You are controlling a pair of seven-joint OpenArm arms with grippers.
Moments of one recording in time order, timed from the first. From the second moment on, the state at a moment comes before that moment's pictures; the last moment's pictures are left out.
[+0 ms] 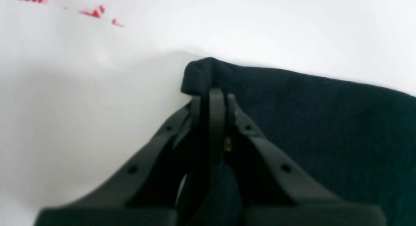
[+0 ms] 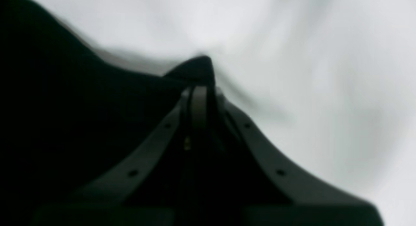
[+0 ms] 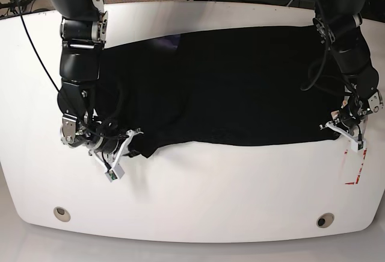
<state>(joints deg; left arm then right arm) -26.3 -19.7 -31.7 43.5 -3.9 -27.8 33.5 28.7 12.4 5.5 56.4 19.0 40.5 -46.6</state>
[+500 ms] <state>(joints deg) -22.7 -19.6 -31.6 57.3 -3.8 -38.9 38.7 26.7 14.6 5.7 73.2 19.9 40.9 -55.4</state>
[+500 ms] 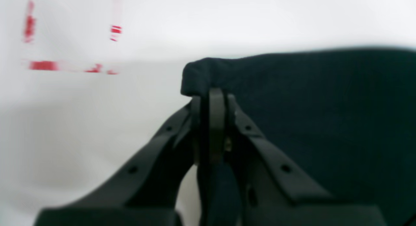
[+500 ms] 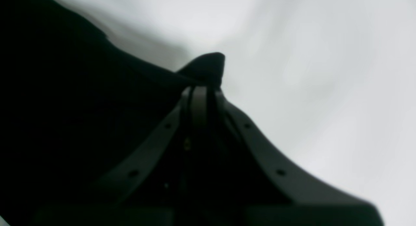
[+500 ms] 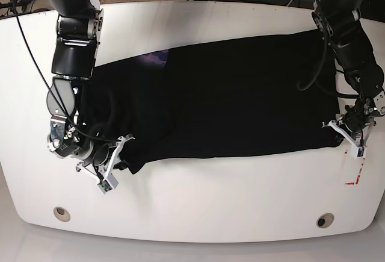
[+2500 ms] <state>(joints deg) 21.6 -11.6 -36.3 108.6 -3.8 -43.2 51.0 -2.6 12.8 24.6 94.5 28.0 40.9 -64.9</state>
